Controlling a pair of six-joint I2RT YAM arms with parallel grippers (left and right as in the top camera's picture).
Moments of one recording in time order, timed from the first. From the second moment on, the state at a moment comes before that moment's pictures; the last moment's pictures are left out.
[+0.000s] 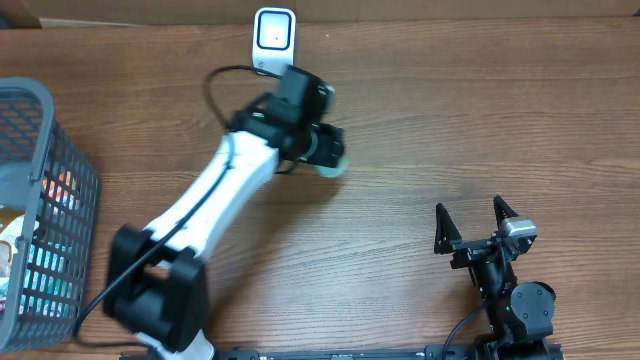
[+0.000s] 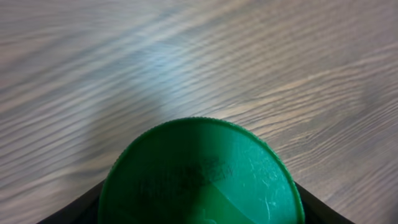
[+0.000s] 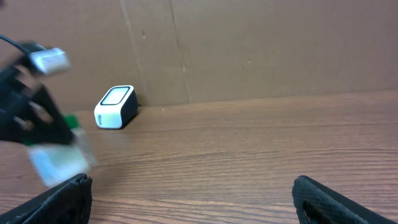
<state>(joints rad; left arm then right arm) -0.48 1.82 1.45 -0.70 0.18 -0.26 0.14 0.01 0.02 -0.03 -0.03 0.15</state>
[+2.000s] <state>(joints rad) 0.92 1.66 1.54 -1.14 -0.21 -0.42 0.14 0.01 0.02 -0.03 -0.03 0.15</state>
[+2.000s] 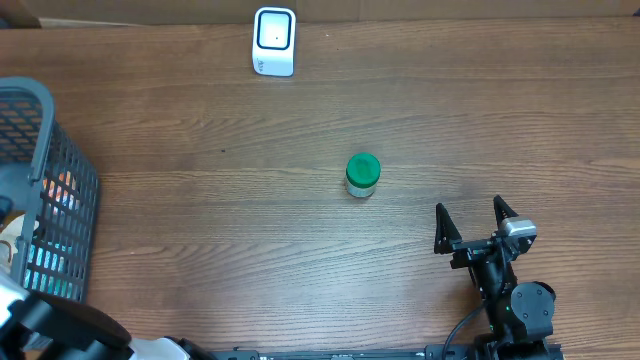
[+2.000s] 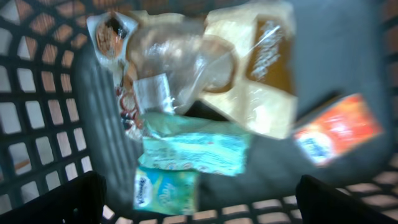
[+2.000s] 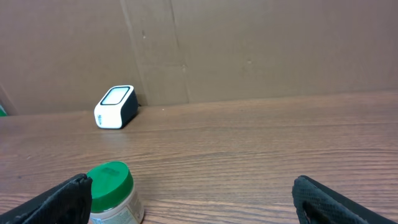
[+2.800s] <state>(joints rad) 0.92 1.95 1.44 -0.99 -0.25 -0.18 0.14 0.01 0.02 -0.04 -0.03 0.15</state>
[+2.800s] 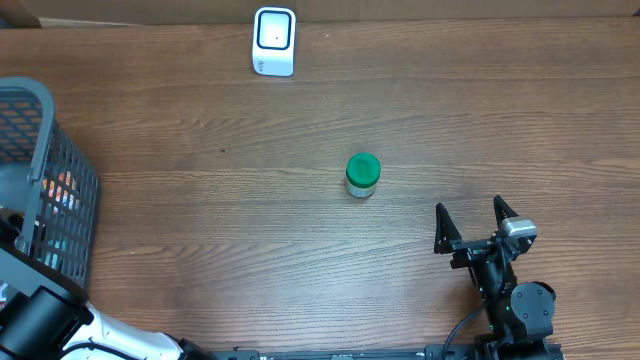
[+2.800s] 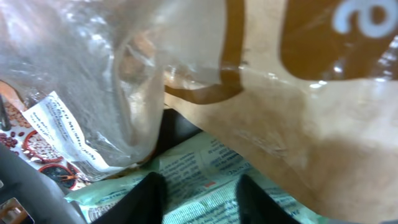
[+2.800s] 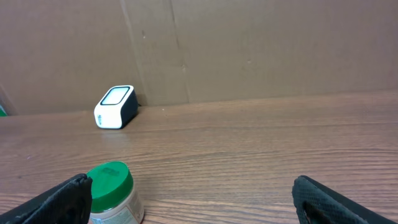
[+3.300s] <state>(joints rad) 0.92 1.98 1.56 -1.11 -0.13 -0.02 0.14 0.01 0.02 -0.03 -0.03 0.15</state>
